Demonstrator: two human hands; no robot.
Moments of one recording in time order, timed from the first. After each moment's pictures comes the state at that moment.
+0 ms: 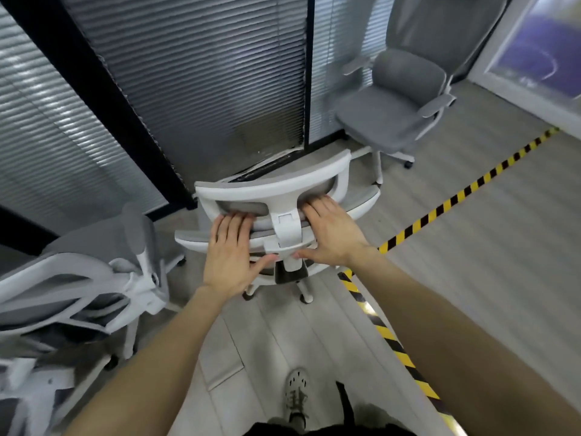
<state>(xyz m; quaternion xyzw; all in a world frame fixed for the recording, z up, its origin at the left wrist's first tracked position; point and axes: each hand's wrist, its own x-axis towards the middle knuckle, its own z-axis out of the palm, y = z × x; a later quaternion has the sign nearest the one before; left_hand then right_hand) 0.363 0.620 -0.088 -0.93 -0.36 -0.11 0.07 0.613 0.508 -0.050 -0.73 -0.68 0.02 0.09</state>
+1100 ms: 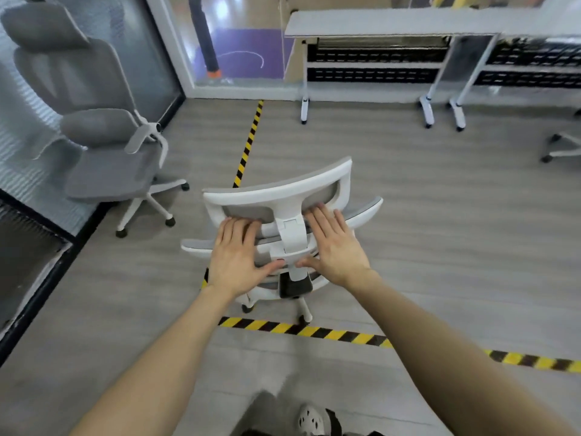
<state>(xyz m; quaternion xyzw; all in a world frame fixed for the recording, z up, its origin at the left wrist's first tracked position) 0.747 0.161 -0.074 -0.98 0.11 -0.16 -0.05 0.788 -0.102 -0.082 -0.96 -0.25 -0.04 0.07</state>
